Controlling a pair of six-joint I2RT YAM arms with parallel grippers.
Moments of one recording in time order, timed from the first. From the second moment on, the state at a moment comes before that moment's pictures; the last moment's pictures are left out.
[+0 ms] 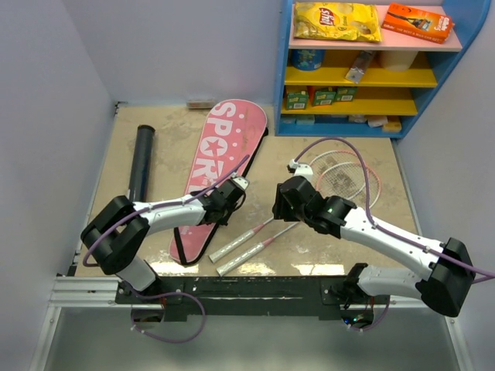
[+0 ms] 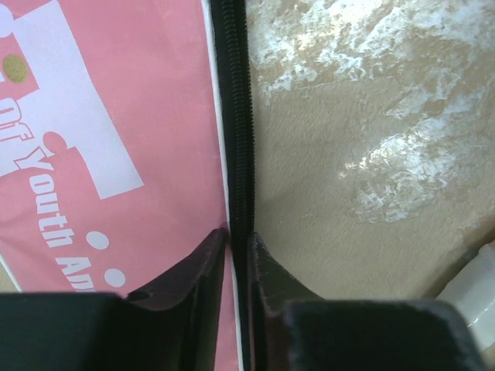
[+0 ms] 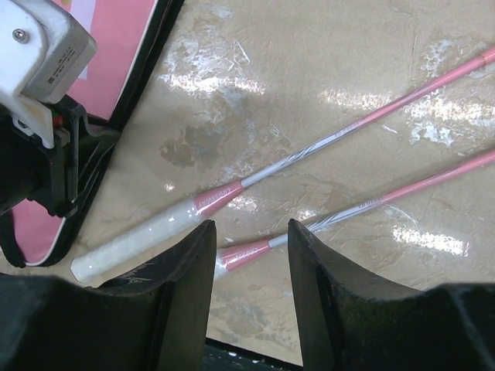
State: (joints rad) left arm -0.81 1.58 0.84 -0.34 -0.33 -0.20; right arm 0.88 1.16 0.86 -0.52 0.32 0.75
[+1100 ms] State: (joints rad) left arm -0.81 1.23 0.82 -0.32 -0.12 -0.21; right arm 0.88 1.27 0.80 -0.31 0.19 0.81
